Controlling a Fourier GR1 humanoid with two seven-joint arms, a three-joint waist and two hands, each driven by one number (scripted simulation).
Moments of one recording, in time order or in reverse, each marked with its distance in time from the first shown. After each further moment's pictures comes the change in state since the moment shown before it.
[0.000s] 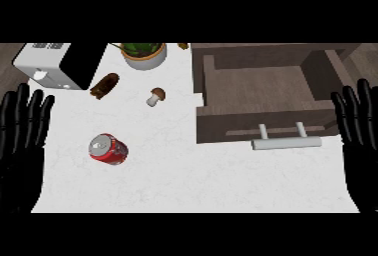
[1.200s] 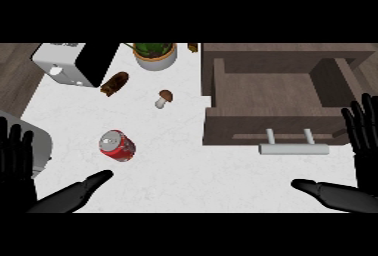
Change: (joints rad) left arm 0.123 -0.086 -0.113 -0.134 -0.293 0.449 0.483; right arm 0.073 -0.007 -0.106 0.051 -0.004 -0.040 0.166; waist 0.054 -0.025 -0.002
